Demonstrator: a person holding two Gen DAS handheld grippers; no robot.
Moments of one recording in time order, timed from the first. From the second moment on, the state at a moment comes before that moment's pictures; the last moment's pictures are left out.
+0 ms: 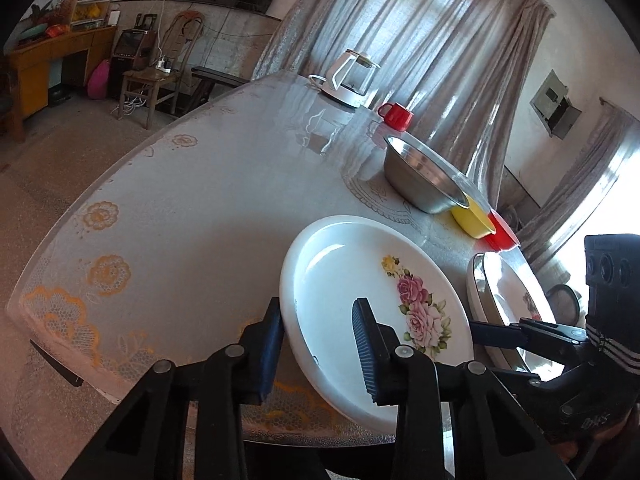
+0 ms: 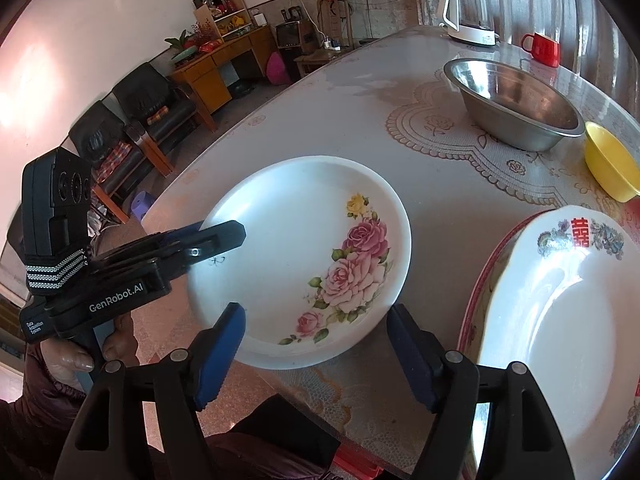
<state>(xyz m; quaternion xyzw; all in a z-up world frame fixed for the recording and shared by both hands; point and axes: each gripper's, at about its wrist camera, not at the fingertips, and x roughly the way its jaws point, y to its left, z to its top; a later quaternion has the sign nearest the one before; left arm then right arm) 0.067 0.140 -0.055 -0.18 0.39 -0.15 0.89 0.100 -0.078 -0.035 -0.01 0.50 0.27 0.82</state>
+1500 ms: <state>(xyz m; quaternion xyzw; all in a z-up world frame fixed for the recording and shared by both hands) 0.067 0.126 -0.052 -0.19 0.39 -0.08 0.90 0.136 -0.069 -0.039 -0.03 0.47 0.20 0.86</state>
